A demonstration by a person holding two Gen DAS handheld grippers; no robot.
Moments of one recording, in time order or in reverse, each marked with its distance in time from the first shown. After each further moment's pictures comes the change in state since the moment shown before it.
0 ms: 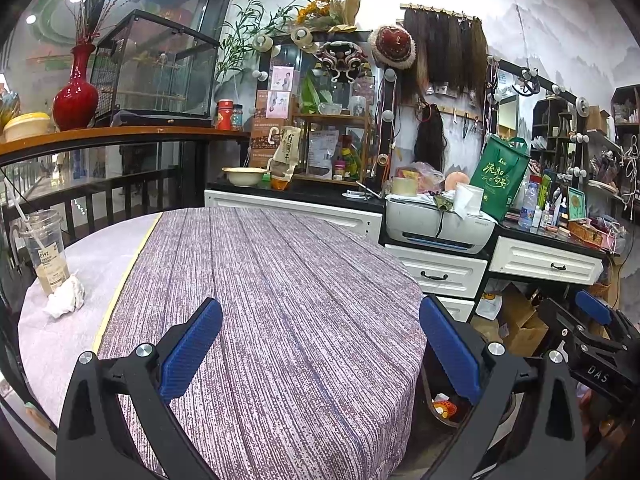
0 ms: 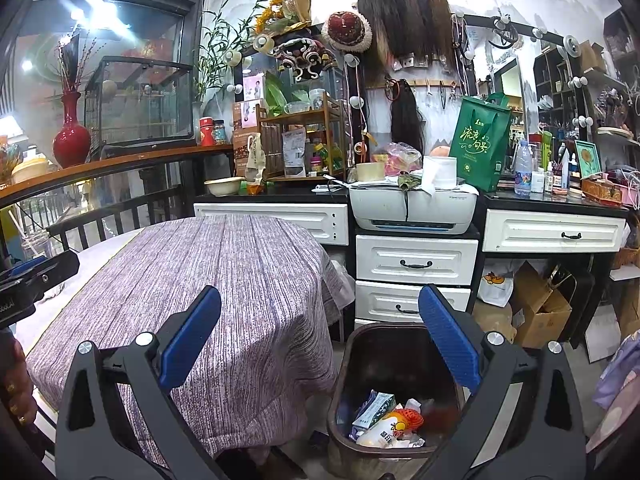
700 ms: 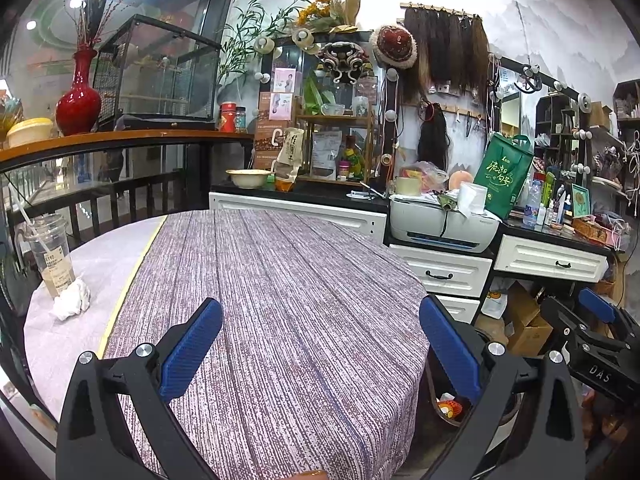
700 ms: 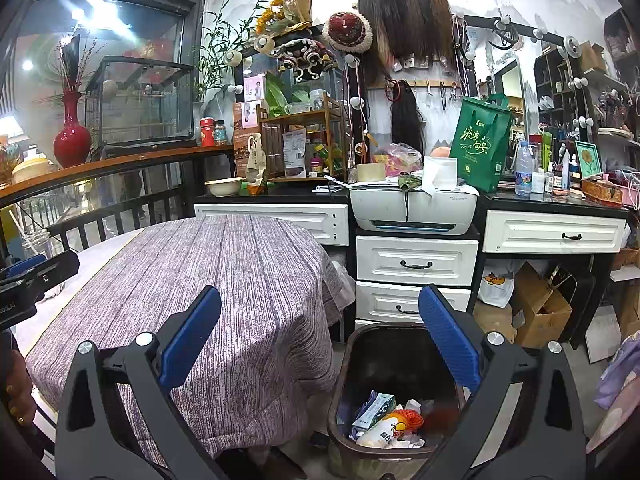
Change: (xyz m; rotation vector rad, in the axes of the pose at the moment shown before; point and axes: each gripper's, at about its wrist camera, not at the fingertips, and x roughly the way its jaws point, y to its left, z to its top) left arm -0.002 -0.003 0.001 0.008 -0.001 0.019; right arm 0.000 0.001 -0.001 0.001 0.000 0.002
